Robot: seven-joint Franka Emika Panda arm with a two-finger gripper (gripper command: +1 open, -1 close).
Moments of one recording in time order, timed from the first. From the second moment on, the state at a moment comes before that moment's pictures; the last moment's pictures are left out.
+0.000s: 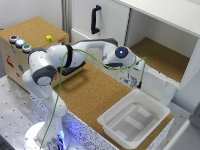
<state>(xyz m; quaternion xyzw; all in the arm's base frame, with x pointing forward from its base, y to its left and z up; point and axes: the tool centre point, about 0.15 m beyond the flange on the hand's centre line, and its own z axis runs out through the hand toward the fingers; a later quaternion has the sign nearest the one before) 0.549 -0.254 0.487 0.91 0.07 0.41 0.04</state>
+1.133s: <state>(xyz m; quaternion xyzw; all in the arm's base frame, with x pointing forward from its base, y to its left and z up) 0.657 -0.272 0.469 0.93 0.06 0.35 0.05</state>
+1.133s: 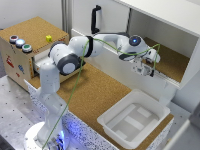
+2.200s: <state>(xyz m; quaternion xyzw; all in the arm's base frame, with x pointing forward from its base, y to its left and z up) 0.547 -0.249 0.490 0.94 0.07 0.33 0.01</state>
